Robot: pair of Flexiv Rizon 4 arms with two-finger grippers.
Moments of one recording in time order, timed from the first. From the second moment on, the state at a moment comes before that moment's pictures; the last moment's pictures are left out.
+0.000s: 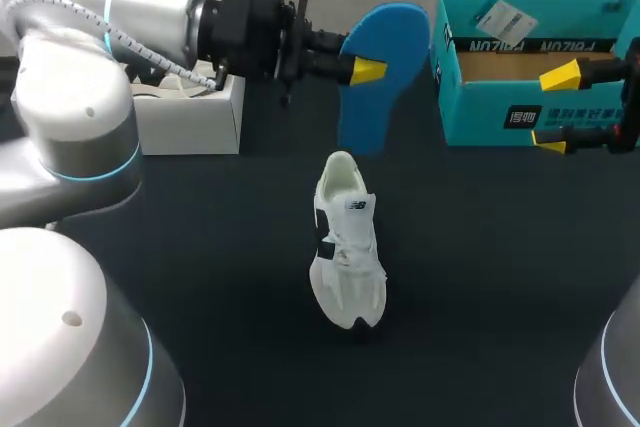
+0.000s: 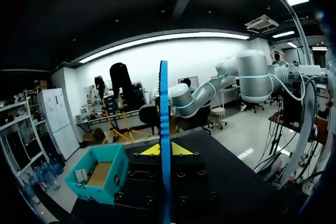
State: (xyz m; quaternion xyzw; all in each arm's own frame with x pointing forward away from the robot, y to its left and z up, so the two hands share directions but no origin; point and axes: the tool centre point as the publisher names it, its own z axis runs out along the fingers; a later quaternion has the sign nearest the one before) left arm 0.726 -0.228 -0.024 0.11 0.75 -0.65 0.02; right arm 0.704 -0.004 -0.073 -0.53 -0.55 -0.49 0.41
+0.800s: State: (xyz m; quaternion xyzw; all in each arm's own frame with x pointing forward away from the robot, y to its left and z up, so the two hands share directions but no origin) left arm 0.728 -0.229 -0.017 -0.14 0.70 -0.64 -0.28; right arm 0.704 -0.004 -0.074 -0.53 -0.55 -0.49 0.41
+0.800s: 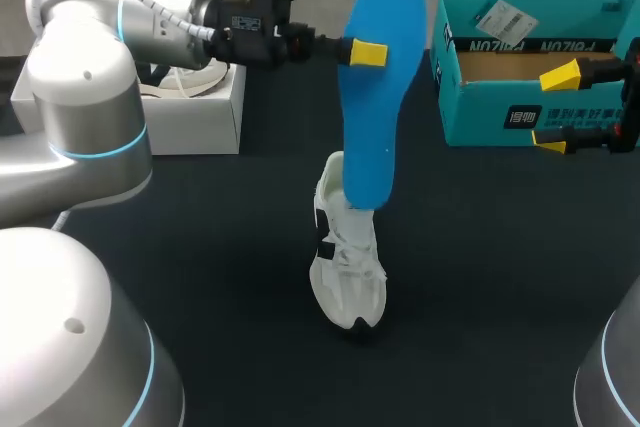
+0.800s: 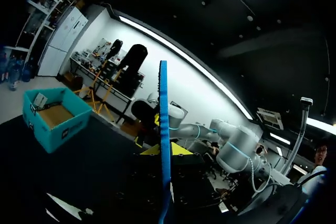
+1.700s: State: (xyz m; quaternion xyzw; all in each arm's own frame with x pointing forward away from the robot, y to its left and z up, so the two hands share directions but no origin) left arm 0.726 -0.226 -0.022 -0.34 0.60 -0.56 -0.46; right arm 0.704 -0.004 -0.074 -0.53 -0.55 -0.49 0.41
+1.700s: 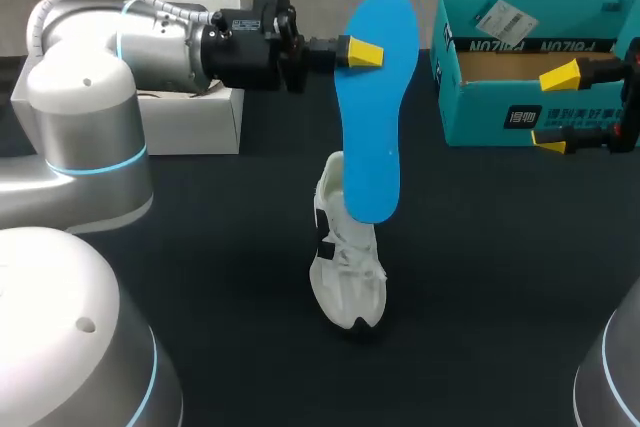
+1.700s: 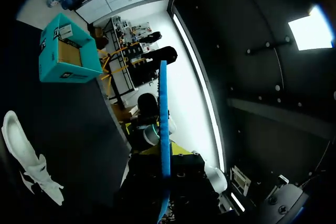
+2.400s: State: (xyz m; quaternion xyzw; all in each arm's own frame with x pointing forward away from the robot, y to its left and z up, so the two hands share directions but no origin) left arm 0.732 -0.232 -0.057 -0.45 0.54 -0.51 -0.49; right arm 0.704 -0.004 -0.073 -0.53 -0.55 -0.49 0.41
